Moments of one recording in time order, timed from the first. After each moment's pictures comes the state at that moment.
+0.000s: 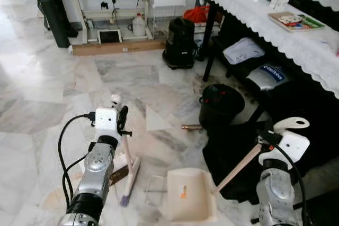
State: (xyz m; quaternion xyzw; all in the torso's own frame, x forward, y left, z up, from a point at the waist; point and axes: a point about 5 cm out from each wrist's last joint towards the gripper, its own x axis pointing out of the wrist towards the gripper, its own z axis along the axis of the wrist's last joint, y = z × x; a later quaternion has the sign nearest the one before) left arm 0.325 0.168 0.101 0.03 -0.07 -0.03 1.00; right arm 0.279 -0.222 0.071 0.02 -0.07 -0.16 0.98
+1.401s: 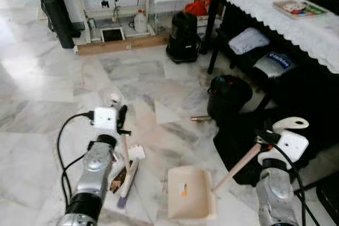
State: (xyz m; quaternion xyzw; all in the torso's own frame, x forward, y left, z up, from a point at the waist) left arm 0.326 0.159 0.105 0.04 -0.07 -0.05 1.00; right arm 0.278 -0.229 0.070 0.02 -0.06 -0.18 0.98
